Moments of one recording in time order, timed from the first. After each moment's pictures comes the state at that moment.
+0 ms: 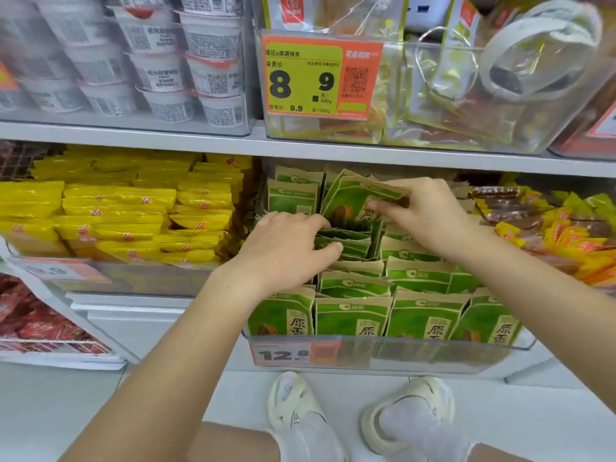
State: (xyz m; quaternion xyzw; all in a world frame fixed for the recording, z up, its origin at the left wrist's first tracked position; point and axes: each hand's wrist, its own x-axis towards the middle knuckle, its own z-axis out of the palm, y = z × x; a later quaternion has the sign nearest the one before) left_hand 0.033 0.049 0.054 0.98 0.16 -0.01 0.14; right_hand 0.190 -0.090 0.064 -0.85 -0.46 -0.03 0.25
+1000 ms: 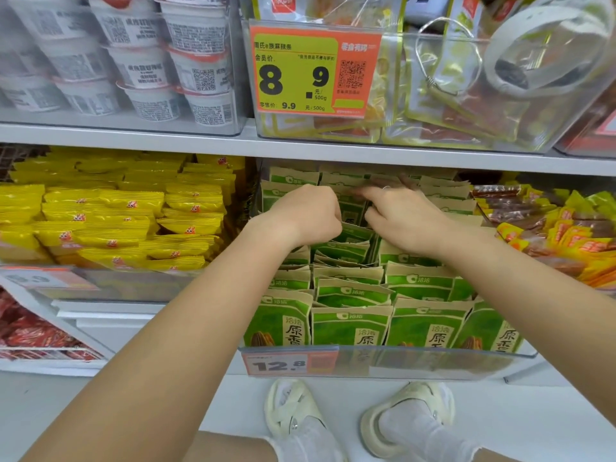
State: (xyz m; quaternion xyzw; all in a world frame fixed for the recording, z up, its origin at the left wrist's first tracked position) left_hand 0.093 0.060 0.063 0.97 0.15 -0.03 0.21; right_hand 0.198 -0.067 0.054 -0.88 -0.47 0.03 0.04
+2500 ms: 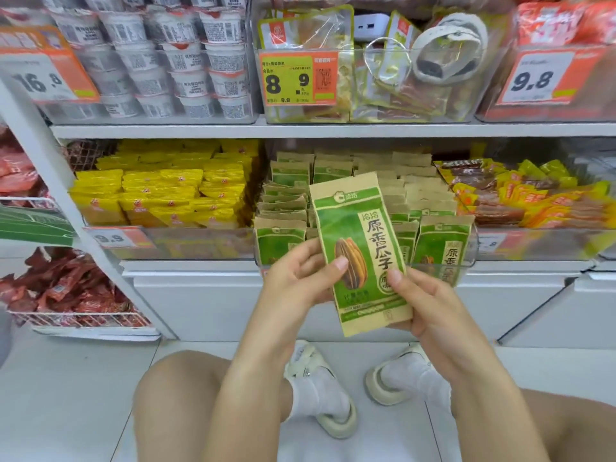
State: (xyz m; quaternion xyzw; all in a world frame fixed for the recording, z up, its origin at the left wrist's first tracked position) left_hand -0.084 -0.075 0.036 0.59 0.17 0.19 0.76; right_hand 0.016 -0.225 0.018 -0.59 -0.22 0.33 0.70
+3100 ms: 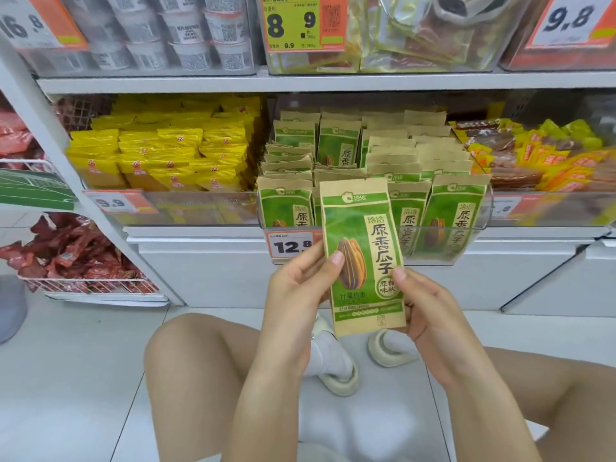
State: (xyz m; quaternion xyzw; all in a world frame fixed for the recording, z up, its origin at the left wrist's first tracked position) left_hand -0.109 -0.105 0.003 0.53 0.21 0.22 0.79; right_hand -0.020 -0.235 -0.010 -0.61 -0.14 0.34 0.70
